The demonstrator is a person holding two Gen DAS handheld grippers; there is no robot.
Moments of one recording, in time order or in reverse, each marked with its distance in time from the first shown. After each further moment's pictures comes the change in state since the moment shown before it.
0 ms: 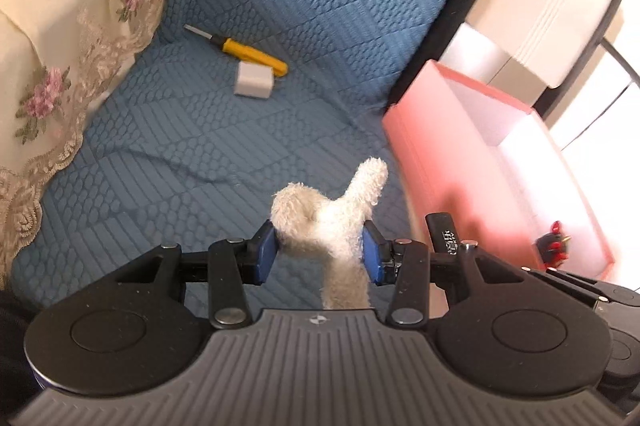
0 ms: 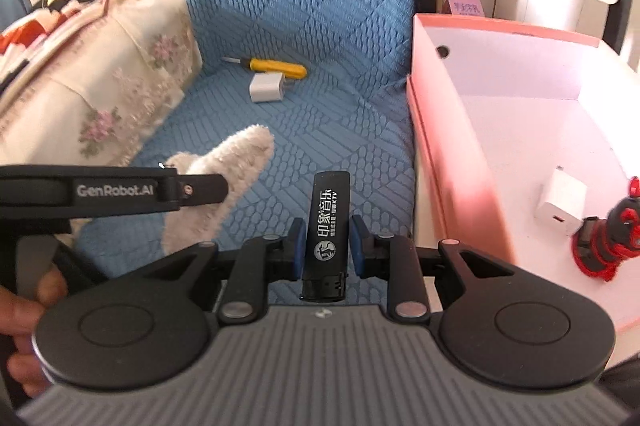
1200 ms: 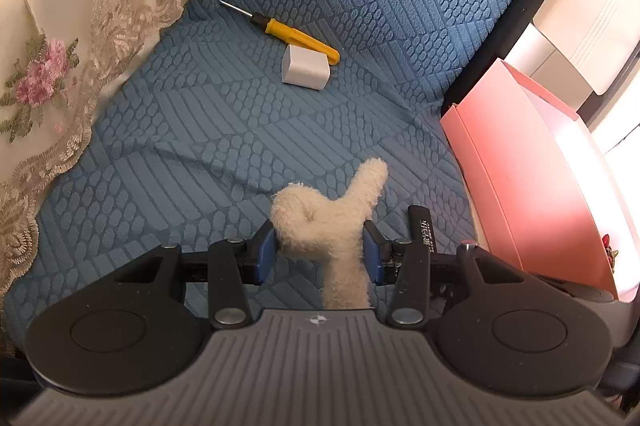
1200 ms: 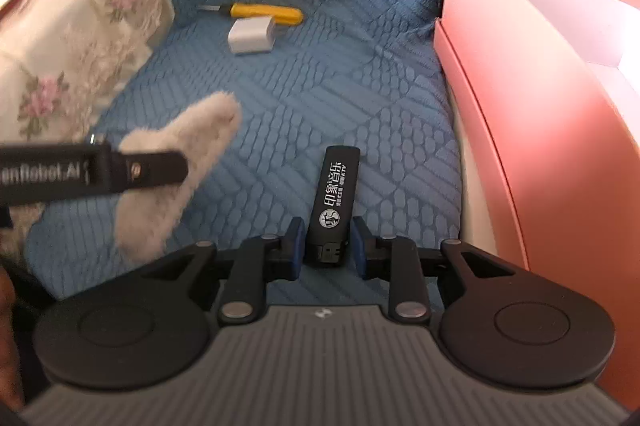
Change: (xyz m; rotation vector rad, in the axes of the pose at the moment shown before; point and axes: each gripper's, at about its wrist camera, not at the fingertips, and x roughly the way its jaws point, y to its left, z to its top) left arm 0.057 0.059 0.009 -0.038 0.038 0.035; right arm 0.101 0.015 -0.001 0.020 0.109 -0.033
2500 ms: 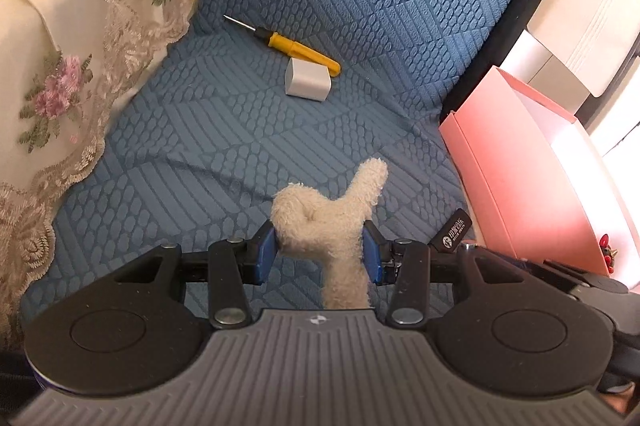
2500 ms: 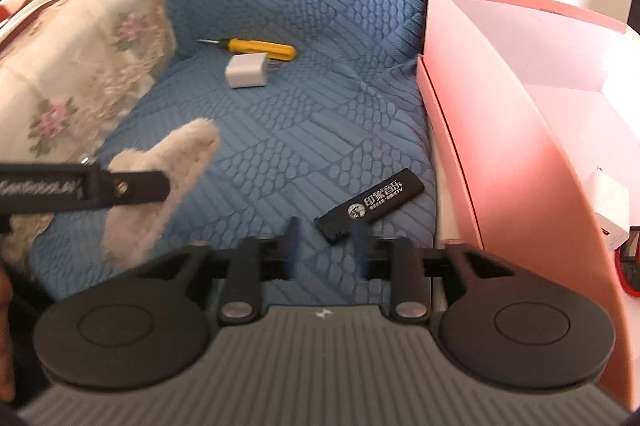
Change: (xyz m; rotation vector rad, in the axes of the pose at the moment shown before) left arm -0.012 -0.002 -0.003 0.018 -0.027 0.015; right arm -0.017 -0.011 -0.003 -0.008 -0.093 -0.022
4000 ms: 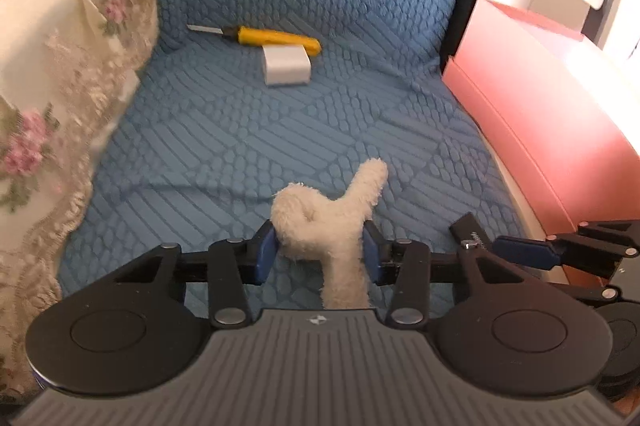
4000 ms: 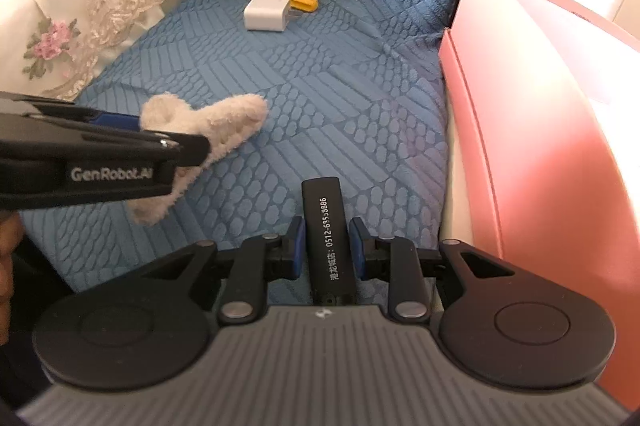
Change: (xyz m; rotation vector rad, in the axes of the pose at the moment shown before) left arm 0.025 -0.029 -0.007 0.242 0.029 0.089; right arm 0.007 0.016 -0.011 -0.155 0.107 -0.038
